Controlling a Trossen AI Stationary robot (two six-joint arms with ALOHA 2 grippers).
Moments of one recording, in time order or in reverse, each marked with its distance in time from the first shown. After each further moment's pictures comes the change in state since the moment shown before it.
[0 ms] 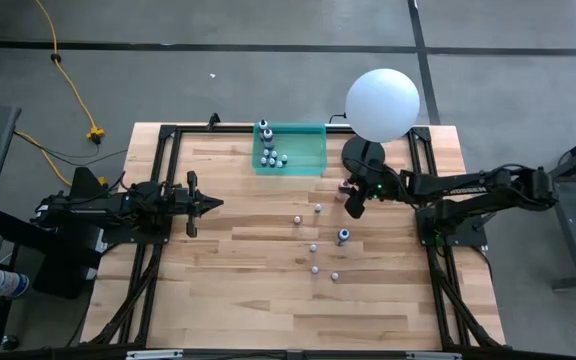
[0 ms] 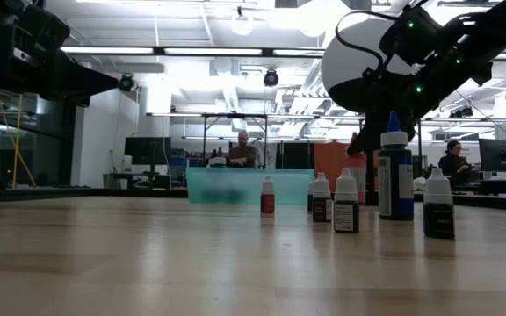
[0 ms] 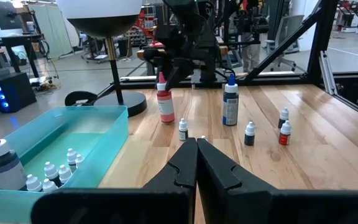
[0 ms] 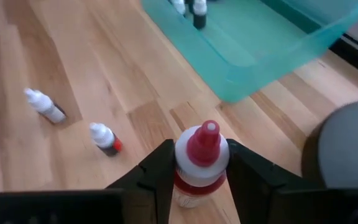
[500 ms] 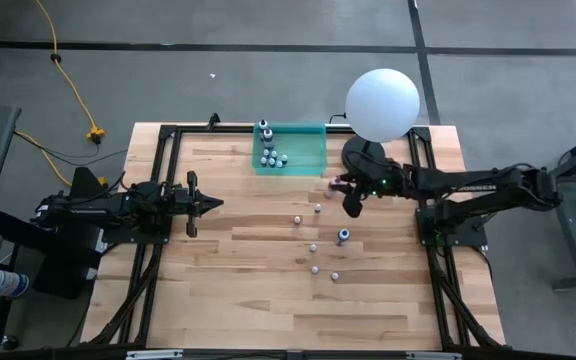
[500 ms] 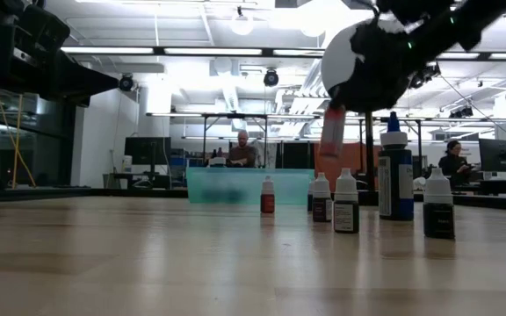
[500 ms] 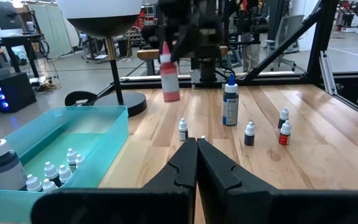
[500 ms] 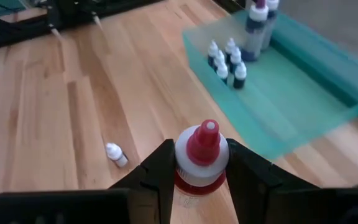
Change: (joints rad) left arm 0.000 0.000 0.000 0.000 0.000 0.000; right arm 0.061 -0.057 0.168 -0.093 -0.054 -0.006
